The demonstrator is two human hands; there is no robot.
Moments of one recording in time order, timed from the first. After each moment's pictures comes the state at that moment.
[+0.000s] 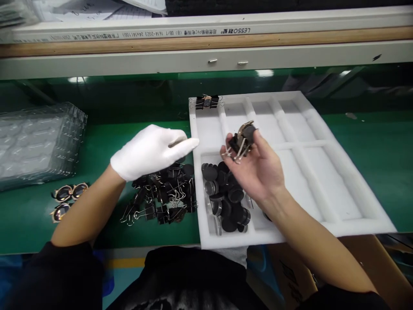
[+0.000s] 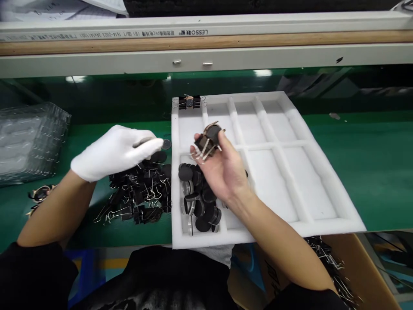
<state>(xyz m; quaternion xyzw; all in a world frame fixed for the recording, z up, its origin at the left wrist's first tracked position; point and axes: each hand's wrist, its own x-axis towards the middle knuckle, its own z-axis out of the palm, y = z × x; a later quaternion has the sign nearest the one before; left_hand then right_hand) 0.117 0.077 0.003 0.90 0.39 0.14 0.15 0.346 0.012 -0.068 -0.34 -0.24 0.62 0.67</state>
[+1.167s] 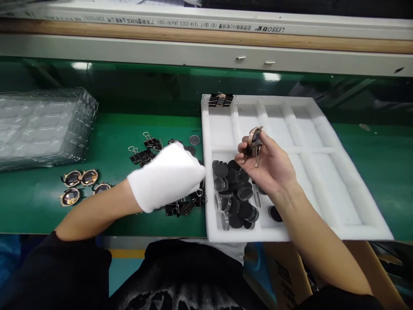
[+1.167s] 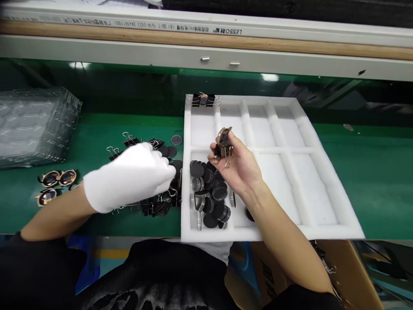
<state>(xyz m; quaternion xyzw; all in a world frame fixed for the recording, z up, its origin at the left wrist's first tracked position) 0.104 0.027 -0.005 0.96 0.24 0.01 -0.12 0.354 0.019 -0.066 -0.39 -0.26 0.64 0.61</state>
